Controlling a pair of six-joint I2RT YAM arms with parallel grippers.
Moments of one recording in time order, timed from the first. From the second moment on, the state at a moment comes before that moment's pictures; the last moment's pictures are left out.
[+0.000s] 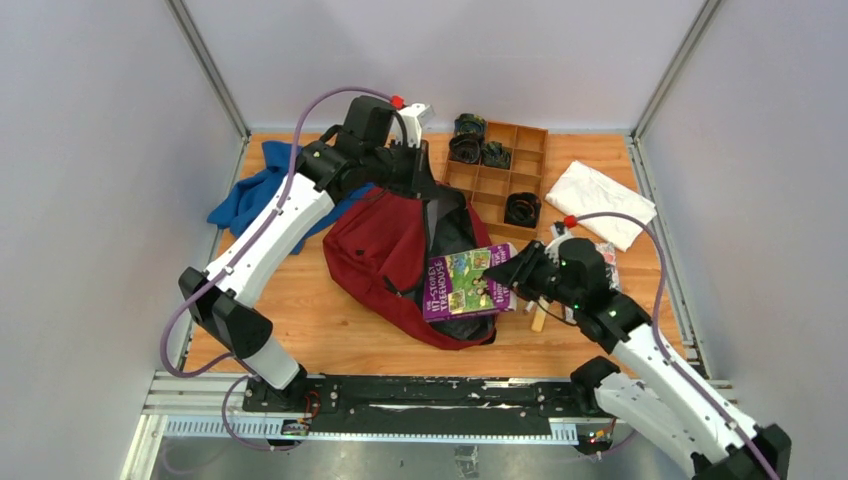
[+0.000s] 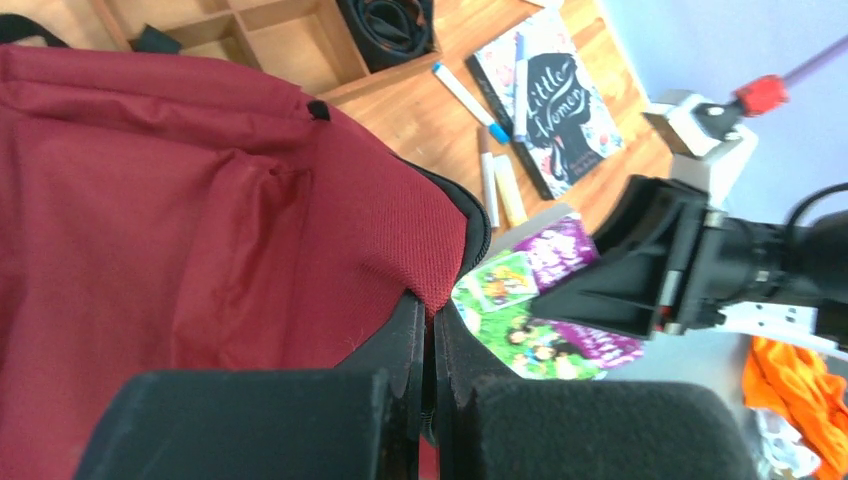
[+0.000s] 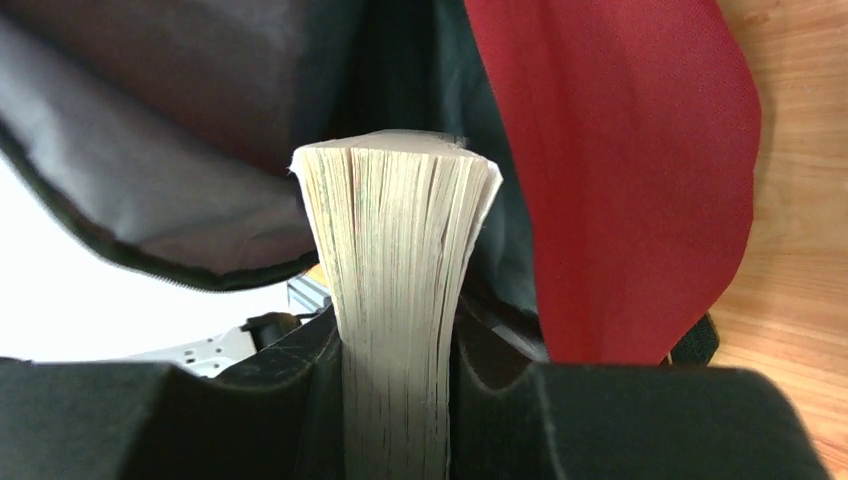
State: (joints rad) left arm -0.59 1.61 1.80 -0.82 0.38 -0.30; right arm 0.49 0.66 0.57 -0.32 -0.26 1.03
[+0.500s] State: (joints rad) left arm -0.56 1.52 1.68 -0.78 0.44 -0.33; right arm 0.64 1.07 0.53 0.09 0.05 1.14
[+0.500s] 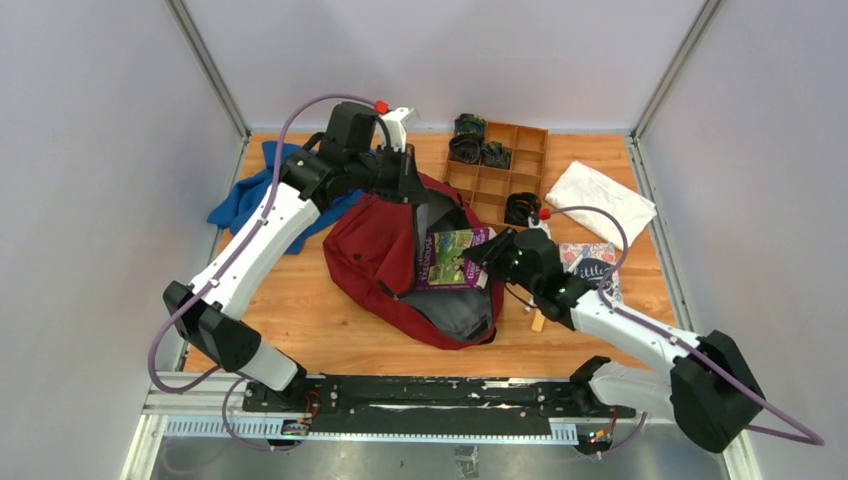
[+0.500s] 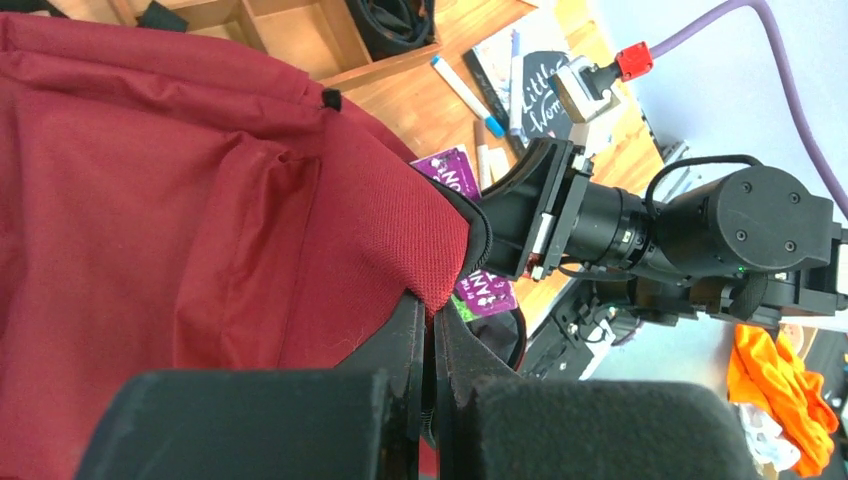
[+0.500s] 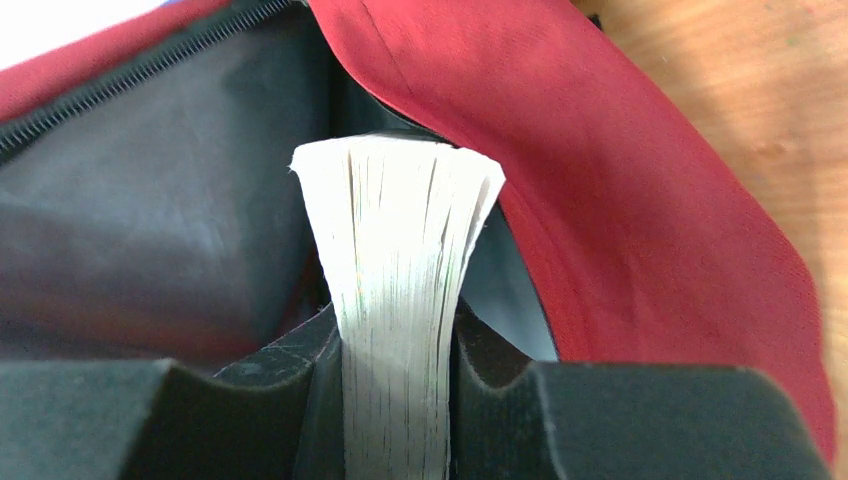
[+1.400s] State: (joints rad) left arm -0.54 1.55 1.64 -0.67 0.61 -0.40; right arm 0.79 1.64 0.71 0.58 0.24 1.33
